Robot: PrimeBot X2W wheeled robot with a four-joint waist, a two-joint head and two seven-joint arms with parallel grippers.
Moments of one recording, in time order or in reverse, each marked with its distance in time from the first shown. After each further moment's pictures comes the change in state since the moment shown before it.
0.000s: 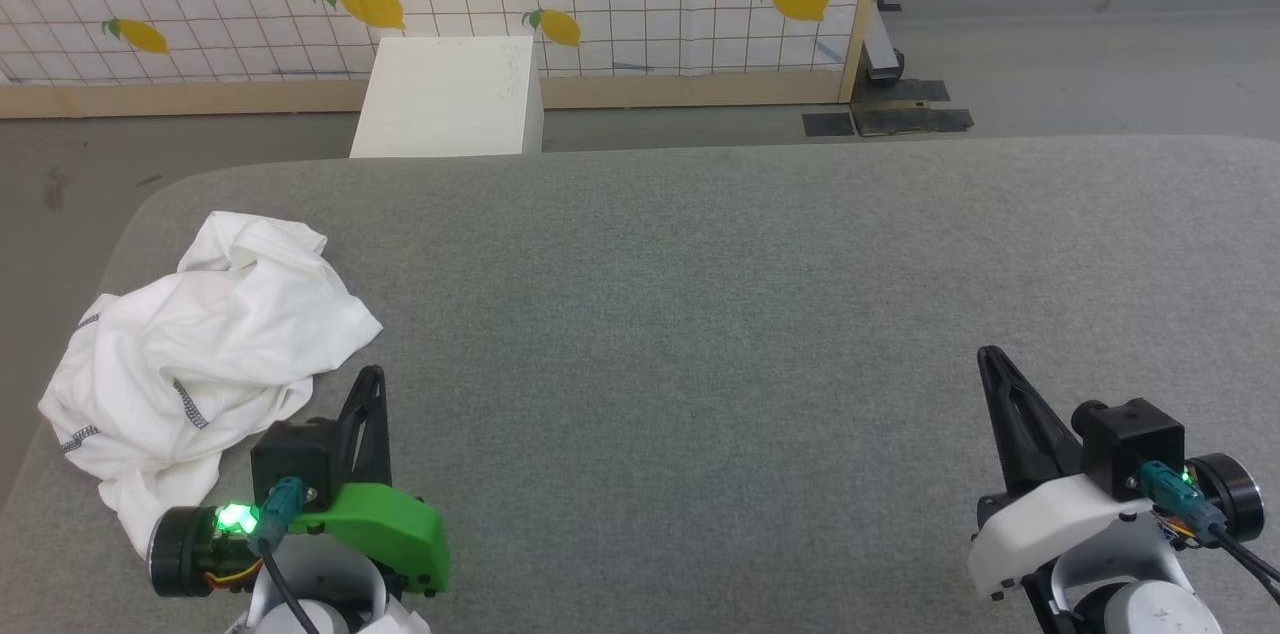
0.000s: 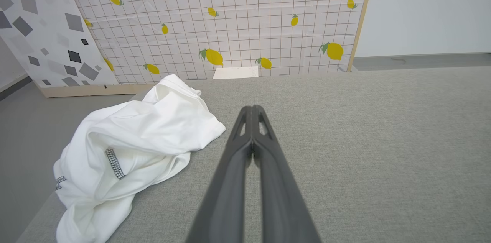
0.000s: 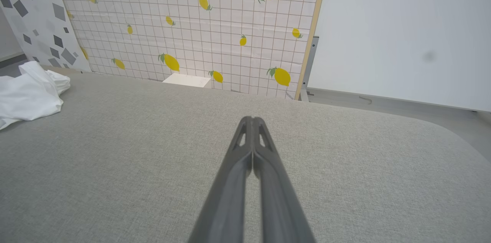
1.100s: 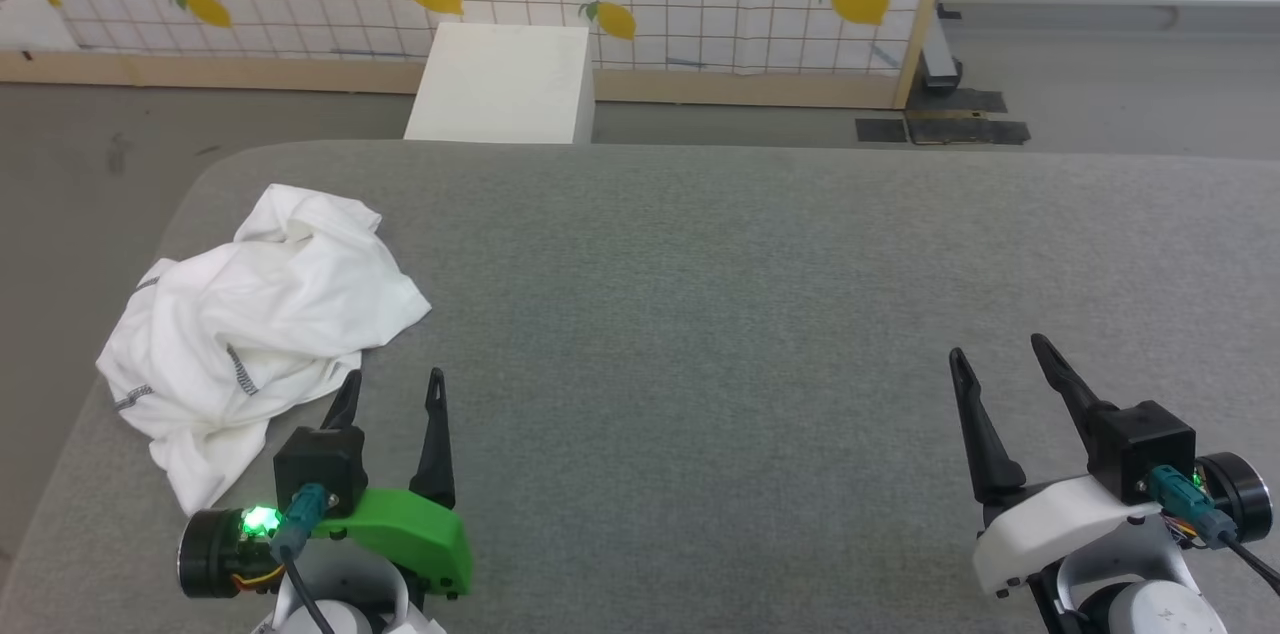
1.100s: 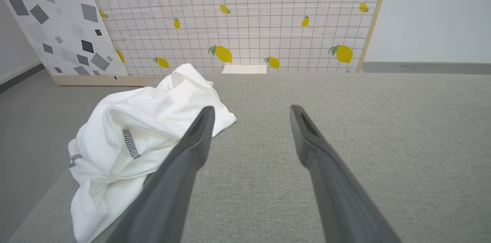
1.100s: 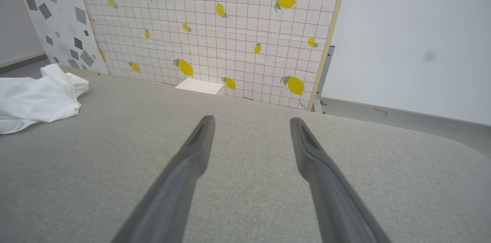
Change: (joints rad) left arm -0.008 0.002 -0.048 0.042 -0.033 0.029 -0.046; right arm 0.000 -0.001 -0.009 0.000 -0.004 0.000 -0.031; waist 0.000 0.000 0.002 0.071
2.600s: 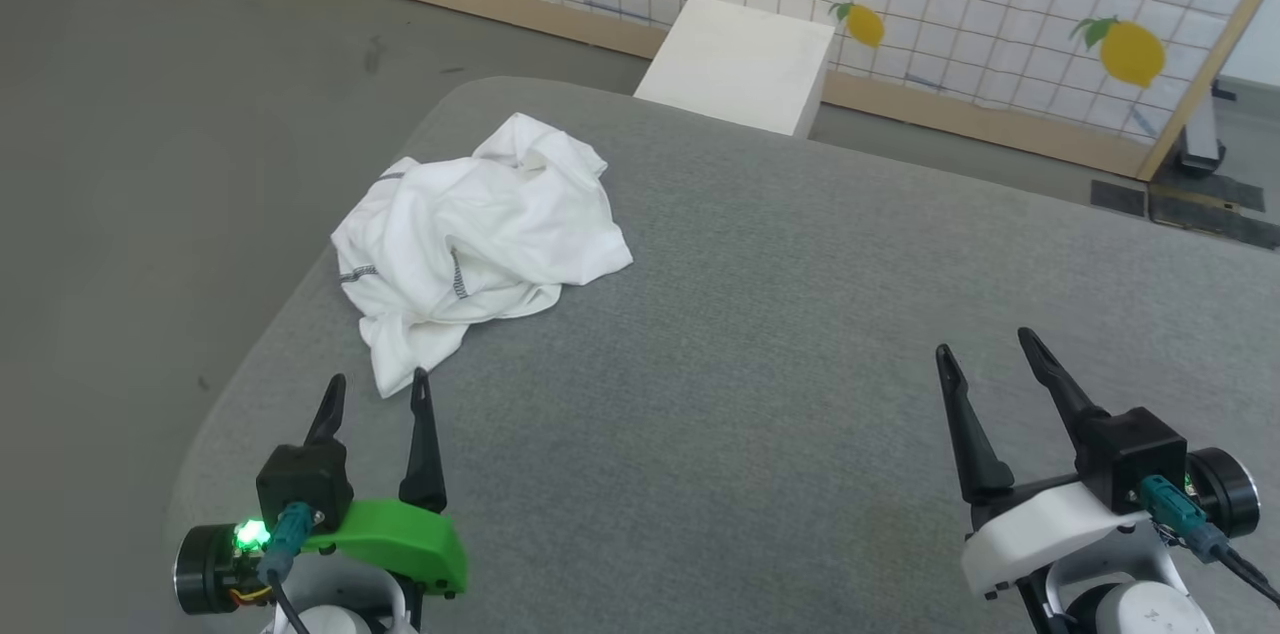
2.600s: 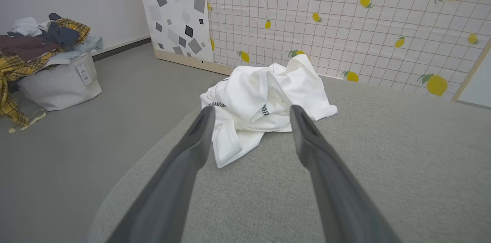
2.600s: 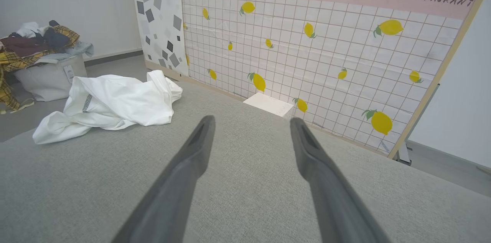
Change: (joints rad) left arm -0.004 0.030 -0.038 0.044 -0.085 0.077 -0.100; right arm 0.000 0.000 0.024 0.000 -0.007 0.000 -0.052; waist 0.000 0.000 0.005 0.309
